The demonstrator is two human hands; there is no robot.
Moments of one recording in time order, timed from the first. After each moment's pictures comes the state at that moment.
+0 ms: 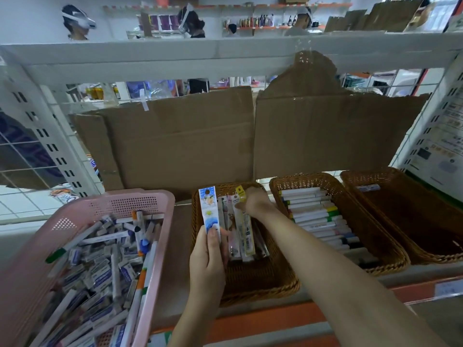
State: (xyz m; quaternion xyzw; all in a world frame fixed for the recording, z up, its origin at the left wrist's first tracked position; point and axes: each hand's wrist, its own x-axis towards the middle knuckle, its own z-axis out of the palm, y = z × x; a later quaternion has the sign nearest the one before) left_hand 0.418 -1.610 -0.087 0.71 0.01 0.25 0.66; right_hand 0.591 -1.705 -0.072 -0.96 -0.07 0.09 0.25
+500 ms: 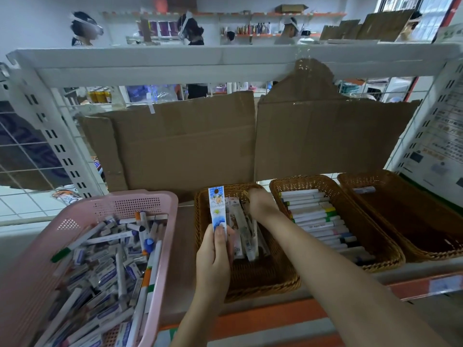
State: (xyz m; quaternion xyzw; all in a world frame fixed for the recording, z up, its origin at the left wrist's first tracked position) left_hand 0.416 -1.610 -0.088 0.70 -0.01 0.23 0.68; right_hand 0.578 -1.712 -0.070 -0.98 -0.09 0.01 0.16
